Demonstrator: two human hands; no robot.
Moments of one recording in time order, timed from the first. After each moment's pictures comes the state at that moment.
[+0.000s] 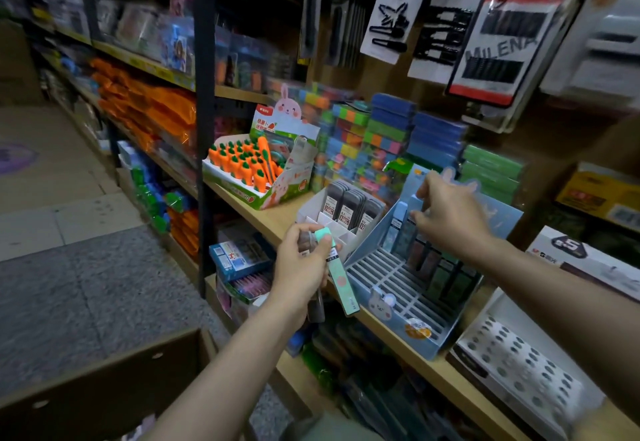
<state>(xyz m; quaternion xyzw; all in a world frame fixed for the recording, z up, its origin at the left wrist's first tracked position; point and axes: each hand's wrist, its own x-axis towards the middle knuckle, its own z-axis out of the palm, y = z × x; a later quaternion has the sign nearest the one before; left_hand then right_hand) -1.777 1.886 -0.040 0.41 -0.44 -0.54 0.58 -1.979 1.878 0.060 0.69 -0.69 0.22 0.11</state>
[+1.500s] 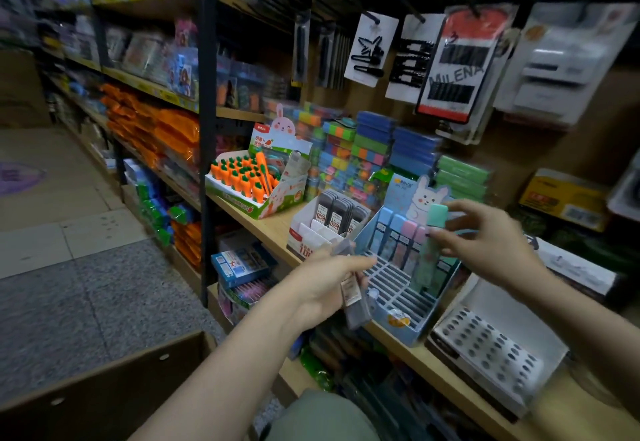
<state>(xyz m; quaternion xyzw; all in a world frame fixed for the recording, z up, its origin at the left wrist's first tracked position) -1.797 1.942 0.010 0.29 -0.40 -0.75 0.43 -2.004 1.973 0.078 0.64 -0.65 0.39 -0.08</state>
